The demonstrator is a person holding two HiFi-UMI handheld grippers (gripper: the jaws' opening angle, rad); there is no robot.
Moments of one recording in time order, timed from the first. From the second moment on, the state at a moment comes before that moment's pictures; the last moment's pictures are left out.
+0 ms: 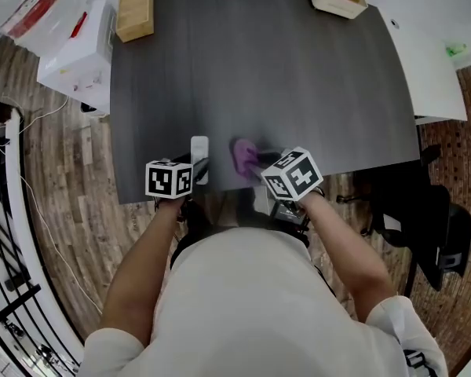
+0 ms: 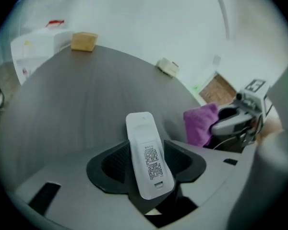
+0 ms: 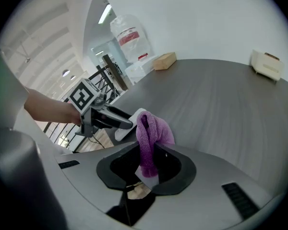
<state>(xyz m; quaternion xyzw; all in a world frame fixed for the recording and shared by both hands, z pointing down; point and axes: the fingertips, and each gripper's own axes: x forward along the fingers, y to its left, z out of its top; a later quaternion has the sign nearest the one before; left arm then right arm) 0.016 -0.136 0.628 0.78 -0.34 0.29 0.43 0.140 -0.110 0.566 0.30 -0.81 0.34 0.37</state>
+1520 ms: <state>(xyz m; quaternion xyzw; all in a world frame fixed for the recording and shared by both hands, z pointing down) -0.051 -0.104 0.614 0.77 -0.30 0.13 0.54 0.011 -0.108 0.607 0.24 -0.79 0.40 0.40</state>
